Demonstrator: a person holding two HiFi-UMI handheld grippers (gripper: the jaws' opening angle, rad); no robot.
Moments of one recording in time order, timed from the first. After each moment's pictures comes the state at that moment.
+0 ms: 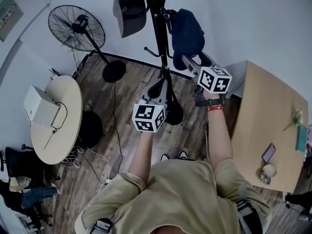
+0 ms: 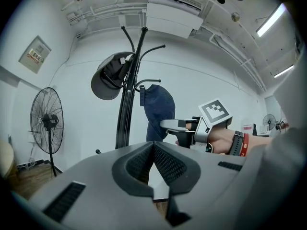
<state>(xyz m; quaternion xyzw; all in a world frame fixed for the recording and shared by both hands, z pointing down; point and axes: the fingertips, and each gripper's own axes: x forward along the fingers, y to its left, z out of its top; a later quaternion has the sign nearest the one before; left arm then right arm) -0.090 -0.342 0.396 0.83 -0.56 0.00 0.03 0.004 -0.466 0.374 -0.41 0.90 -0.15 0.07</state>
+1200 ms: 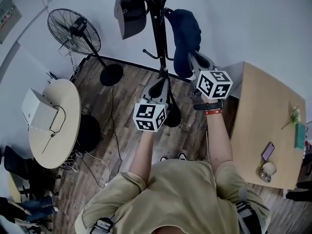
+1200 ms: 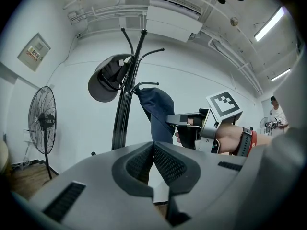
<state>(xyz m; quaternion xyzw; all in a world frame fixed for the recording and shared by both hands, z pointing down) -0.089 -0.340 0.389 0.84 -0.54 -0.02 0.03 0.000 -0.435 0.334 -0.43 0.90 -0.07 0.08</state>
